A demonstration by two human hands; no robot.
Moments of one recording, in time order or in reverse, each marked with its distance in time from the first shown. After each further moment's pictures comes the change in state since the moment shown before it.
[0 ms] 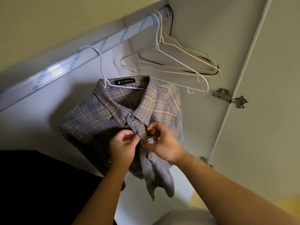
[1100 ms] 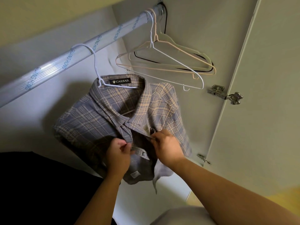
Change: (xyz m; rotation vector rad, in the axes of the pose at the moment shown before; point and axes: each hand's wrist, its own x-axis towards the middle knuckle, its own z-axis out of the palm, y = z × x) left_hand -0.004 -0.050 -0.002 0.104 -0.027 -0.068; right_hand -0.015 0.032 -0.002 -0.722 0.172 -0.074
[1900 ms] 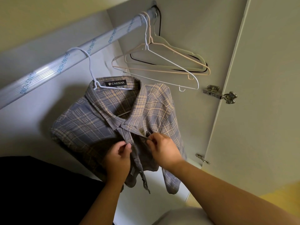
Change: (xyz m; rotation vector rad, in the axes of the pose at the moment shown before) left_hand -0.020 0.007 0.003 0.076 0.105 0.169; right_hand -0.006 -0.005 -0.004 0.089 -0.011 0.027
